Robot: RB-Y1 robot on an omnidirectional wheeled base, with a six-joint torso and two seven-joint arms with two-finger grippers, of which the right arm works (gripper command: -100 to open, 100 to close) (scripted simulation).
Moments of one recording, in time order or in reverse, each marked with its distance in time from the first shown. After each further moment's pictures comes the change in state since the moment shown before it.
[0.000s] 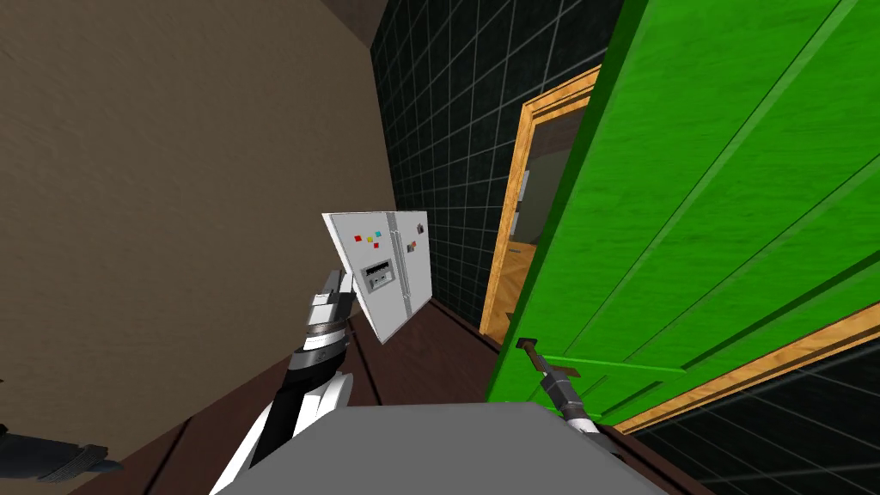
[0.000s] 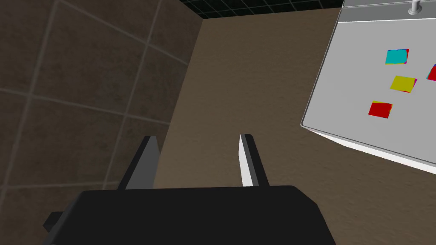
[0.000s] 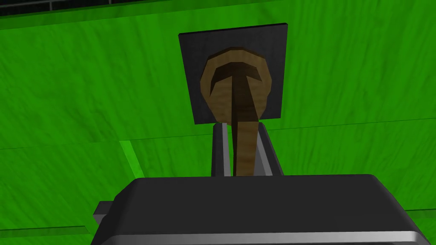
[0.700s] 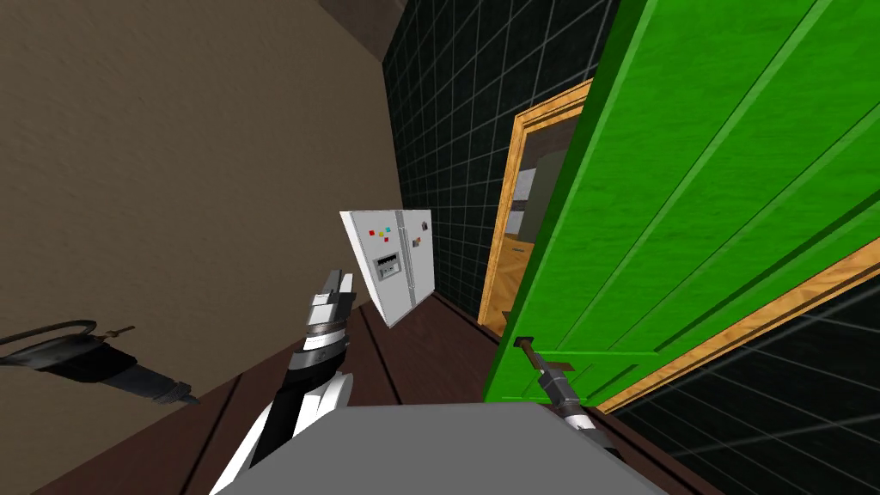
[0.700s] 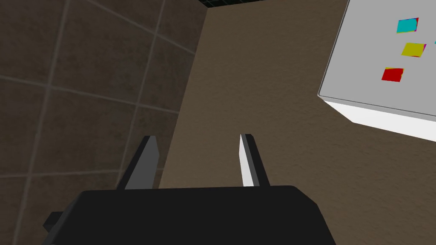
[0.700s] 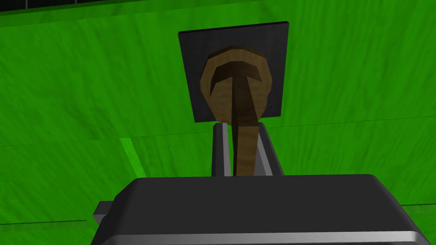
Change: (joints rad) arm -0.020 -0.009 0.019 0.016 0.018 -0.017 -0.016
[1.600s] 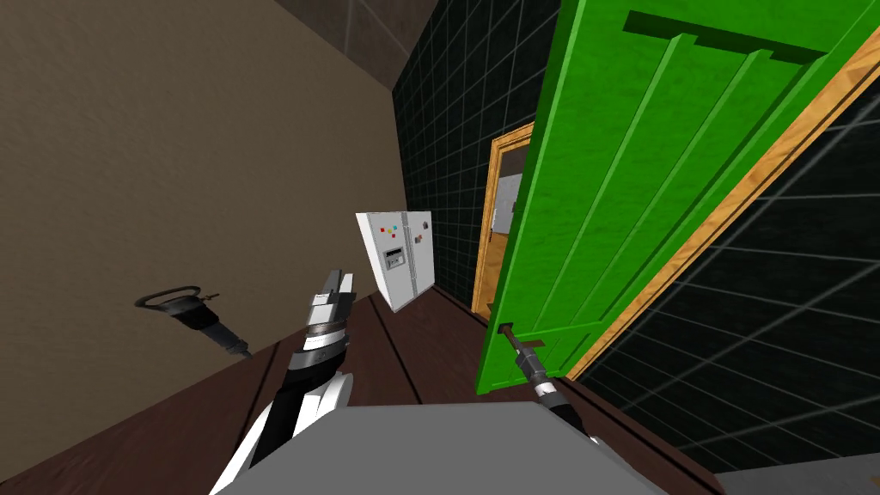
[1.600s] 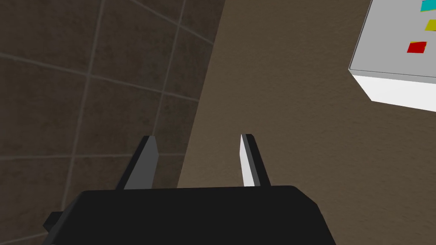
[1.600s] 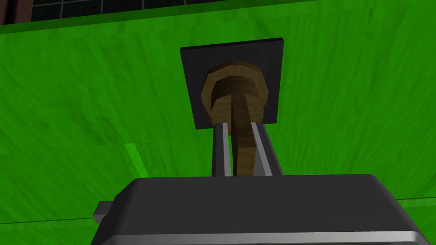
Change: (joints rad) arm -0.119 0.055 0.016 -0.005 0.086 0.100 0.015
